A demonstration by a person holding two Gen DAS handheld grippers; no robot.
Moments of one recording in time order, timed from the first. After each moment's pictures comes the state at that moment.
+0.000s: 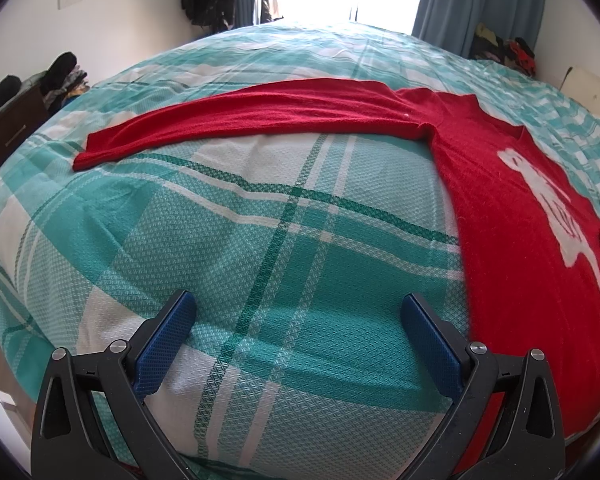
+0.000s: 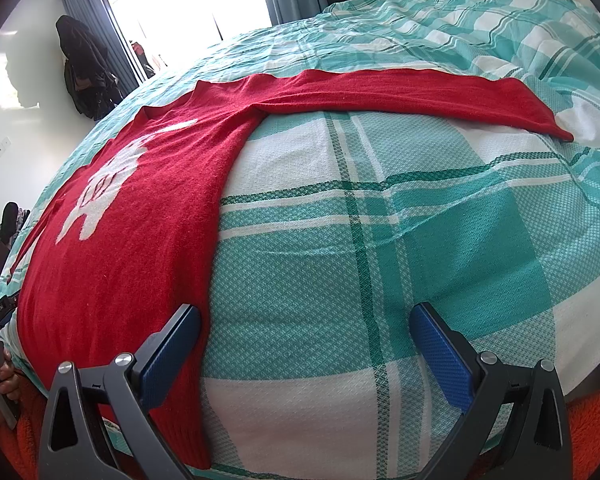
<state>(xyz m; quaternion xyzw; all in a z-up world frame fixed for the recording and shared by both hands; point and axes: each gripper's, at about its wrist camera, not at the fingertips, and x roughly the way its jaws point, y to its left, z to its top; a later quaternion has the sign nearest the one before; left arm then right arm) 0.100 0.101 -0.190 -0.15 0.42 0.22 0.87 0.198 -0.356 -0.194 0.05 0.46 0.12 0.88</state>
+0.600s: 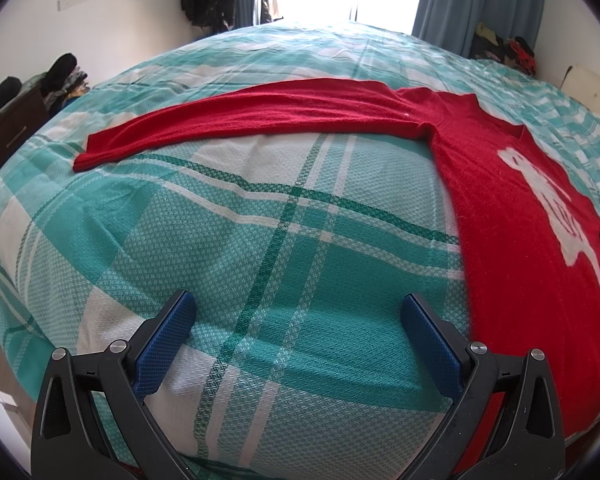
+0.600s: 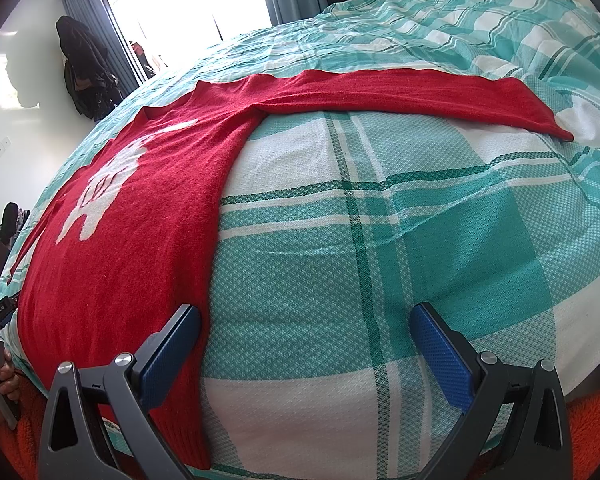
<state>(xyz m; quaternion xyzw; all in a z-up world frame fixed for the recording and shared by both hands) 0.101 0.101 -0.190 -0.15 0.42 0.22 0.87 0.197 -0.356 -0.193 0.05 0.46 0.12 0.88</state>
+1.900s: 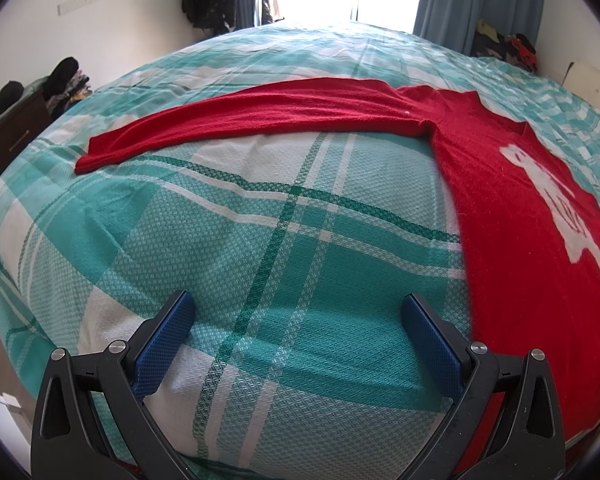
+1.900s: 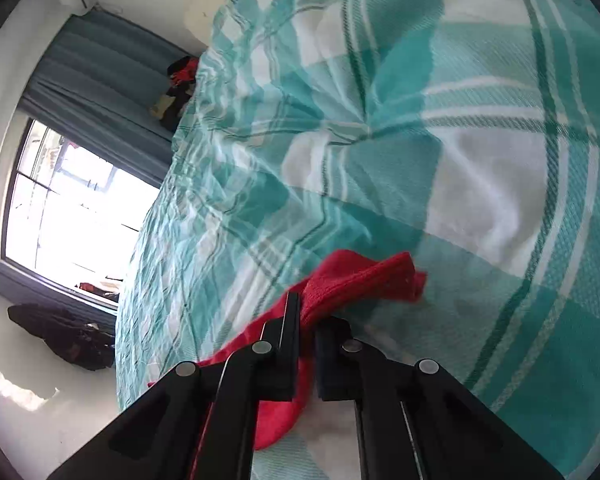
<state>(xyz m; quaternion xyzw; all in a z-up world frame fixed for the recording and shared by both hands) 0.103 0.101 -0.192 -0.13 0.42 0.23 0.87 0.375 -0.561 -0.122 0.42 0.36 -0.03 0.84</state>
